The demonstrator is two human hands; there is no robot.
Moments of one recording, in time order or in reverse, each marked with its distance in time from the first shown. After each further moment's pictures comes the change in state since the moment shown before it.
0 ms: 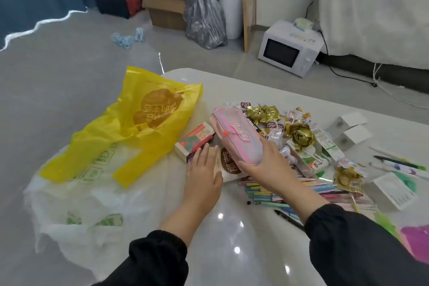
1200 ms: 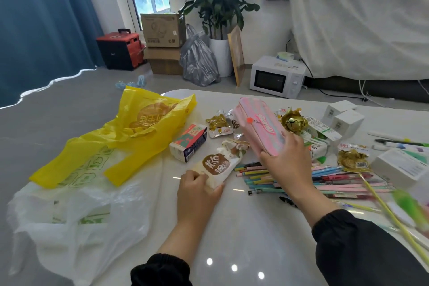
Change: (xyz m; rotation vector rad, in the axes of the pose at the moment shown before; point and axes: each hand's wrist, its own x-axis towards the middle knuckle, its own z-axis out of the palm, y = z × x) left_hand -0.034 -0.042 0.070 0.034 0.368 0.013; right_hand -0.020 0.063 0.039 0.064 0.636 -0.014
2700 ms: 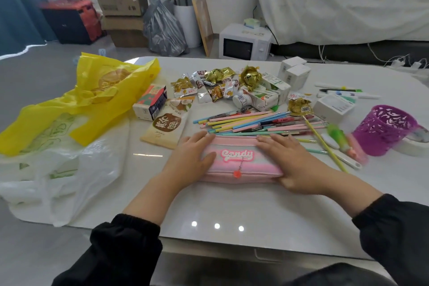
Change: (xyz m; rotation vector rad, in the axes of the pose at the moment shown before) left_hand -0.047 0.058 -0.043 0.049 -0.508 0.389; right_hand -0.104 0.108 -0.092 -0.356 -0.623 -0.530
